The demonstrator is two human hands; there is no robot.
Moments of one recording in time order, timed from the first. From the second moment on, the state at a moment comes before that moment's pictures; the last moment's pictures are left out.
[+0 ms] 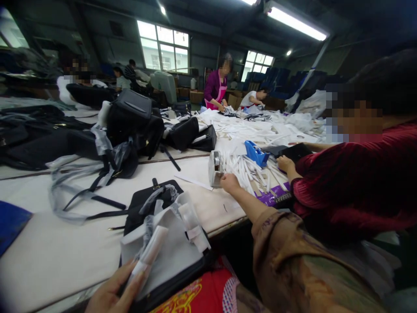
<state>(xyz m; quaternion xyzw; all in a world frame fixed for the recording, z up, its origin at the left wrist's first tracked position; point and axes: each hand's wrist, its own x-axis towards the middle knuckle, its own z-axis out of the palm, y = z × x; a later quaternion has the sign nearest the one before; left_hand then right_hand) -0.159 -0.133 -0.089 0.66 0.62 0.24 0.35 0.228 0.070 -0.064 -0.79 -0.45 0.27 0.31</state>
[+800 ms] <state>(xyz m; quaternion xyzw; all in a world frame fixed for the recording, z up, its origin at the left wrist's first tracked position) -0.143 -0.151 -0.079 0.73 0.59 0.31 0.17 0.020 -0.093 -0.039 -0.53 -0.68 0.49 0.12</state>
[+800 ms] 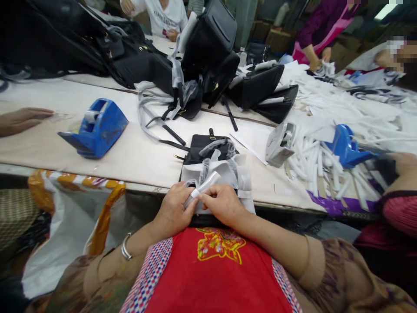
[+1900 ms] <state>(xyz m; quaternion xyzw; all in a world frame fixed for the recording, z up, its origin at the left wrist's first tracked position) -0.160 -0.146 -0.063 0.64 0.54 0.34 0.43 0.018 -0.091 -0.059 -0.47 -0.59 0.63 0.18</state>
